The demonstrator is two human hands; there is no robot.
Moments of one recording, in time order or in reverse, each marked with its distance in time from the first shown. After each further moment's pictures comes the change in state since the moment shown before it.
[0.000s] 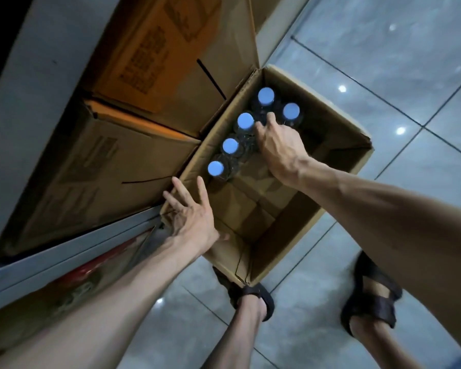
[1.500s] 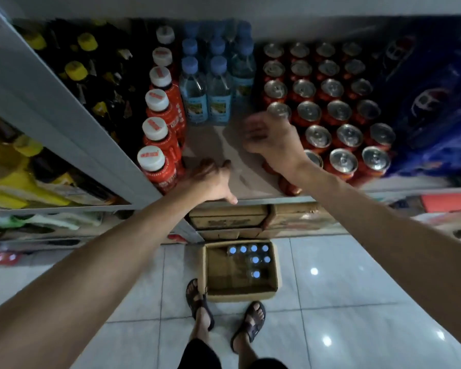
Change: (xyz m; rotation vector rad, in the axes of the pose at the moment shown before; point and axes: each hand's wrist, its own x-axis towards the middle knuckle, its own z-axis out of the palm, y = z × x) left_hand -0.514 -0.175 -0.478 -0.608 0.420 -0.142; right_hand -0.220 -0.357 -0.700 0.563 -0.053 -0.690
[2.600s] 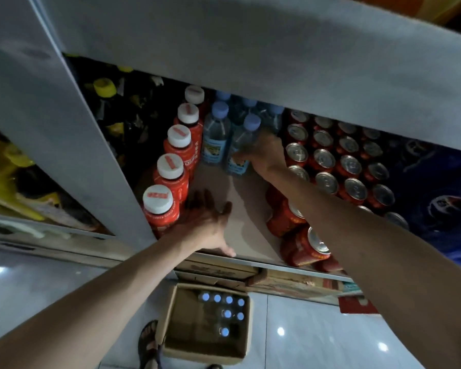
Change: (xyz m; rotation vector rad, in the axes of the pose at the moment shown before) left_hand 0.026 -0.024 0.019 0.129 0.092 0.008; right_hand 0.134 -0.007 0.046 -0.302 0.018 -0.057
